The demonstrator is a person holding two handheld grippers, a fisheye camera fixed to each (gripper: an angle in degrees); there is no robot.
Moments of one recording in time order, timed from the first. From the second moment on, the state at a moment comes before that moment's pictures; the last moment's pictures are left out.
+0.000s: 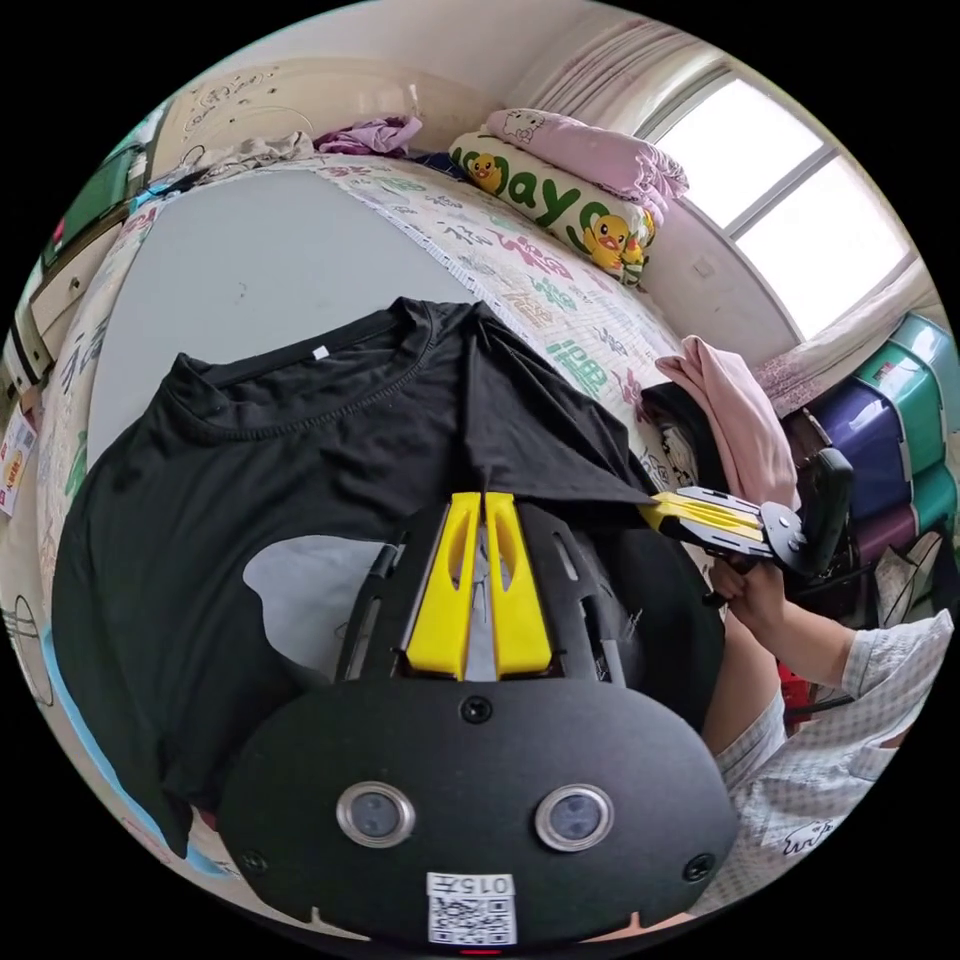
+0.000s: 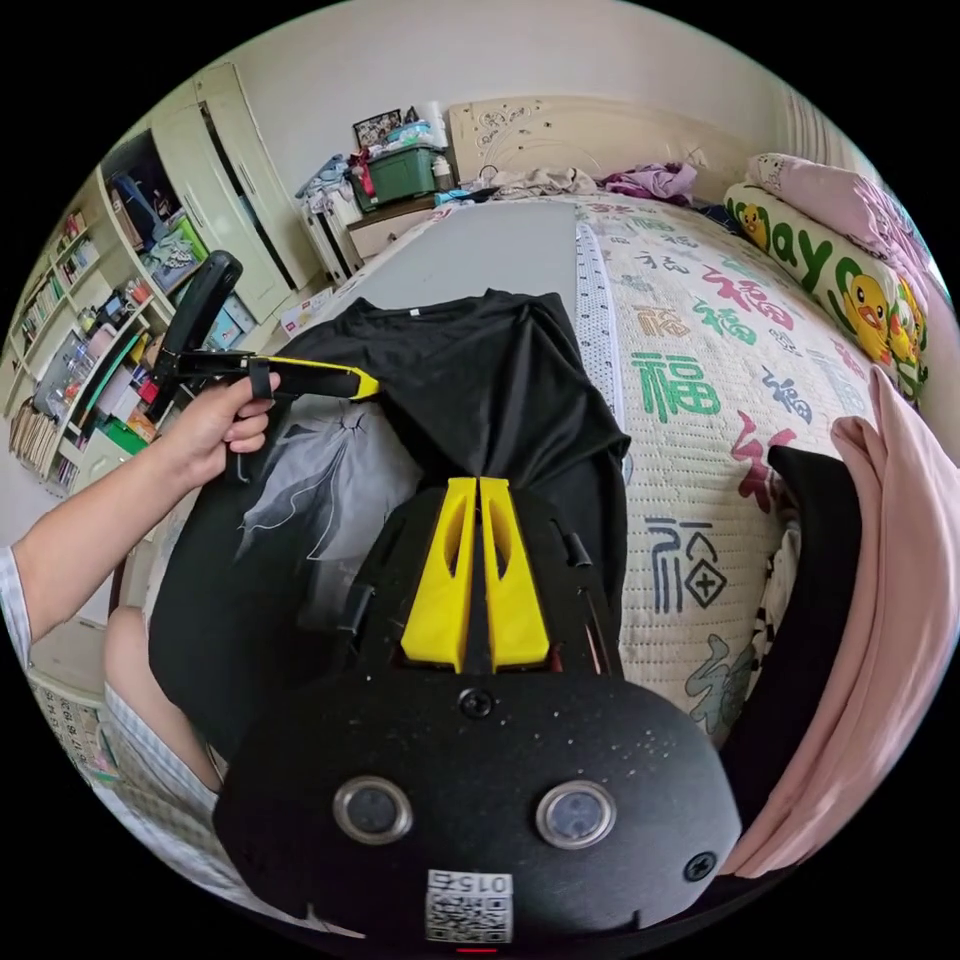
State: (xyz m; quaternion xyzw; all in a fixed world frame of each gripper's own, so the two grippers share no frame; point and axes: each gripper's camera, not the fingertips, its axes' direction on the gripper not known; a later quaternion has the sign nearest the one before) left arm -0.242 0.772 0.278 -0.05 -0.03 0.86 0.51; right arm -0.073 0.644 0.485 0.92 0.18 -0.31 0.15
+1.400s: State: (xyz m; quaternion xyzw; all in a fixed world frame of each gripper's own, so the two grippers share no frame) left arm -0.100 0.807 0.359 -0.08 0.01 0.77 0.63; right arm -0.033 0.669 0.376 0.92 0.25 -0.27 0.14
